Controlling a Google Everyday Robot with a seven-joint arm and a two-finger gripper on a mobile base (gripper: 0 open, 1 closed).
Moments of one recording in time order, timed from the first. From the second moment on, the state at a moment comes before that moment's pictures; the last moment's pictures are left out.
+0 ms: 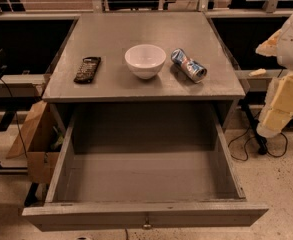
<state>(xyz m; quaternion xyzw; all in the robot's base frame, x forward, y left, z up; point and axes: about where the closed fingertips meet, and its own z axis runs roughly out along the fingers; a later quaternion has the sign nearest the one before) 0.438 -0.216 0.977 -0.60 0.78 -0.03 0.16</state>
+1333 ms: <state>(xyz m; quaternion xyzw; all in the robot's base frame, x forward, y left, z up) 0.477 0.026 1.015 -0.60 0.73 0.03 0.33</state>
